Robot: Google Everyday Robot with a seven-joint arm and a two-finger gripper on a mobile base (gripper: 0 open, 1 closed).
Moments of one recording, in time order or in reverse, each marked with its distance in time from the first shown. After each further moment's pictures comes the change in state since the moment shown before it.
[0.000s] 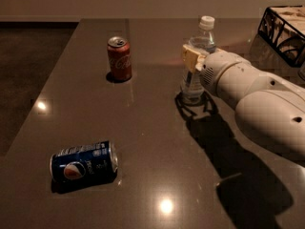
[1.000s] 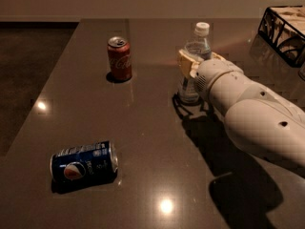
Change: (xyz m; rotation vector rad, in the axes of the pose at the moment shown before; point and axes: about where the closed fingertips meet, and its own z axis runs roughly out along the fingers) arm -0.015 -0.004 0.005 -0.019 0.031 -0.036
